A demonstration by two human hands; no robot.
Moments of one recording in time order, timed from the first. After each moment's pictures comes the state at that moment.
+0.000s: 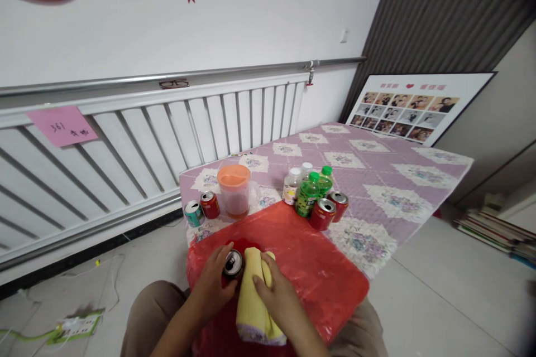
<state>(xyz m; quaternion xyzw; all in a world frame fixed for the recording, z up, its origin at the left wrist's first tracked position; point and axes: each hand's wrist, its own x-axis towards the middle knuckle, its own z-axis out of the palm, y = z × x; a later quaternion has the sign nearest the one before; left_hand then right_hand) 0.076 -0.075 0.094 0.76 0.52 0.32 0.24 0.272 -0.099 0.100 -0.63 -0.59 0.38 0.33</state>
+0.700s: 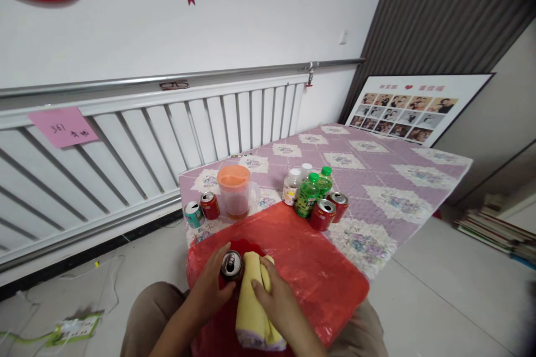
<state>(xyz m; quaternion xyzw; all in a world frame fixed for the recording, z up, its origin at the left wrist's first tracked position) 0.067 -0.073 0.083 0.74 0.51 0.35 0.28 0.271 -0.102 0.103 -0.62 -0.61 0.39 0.31</state>
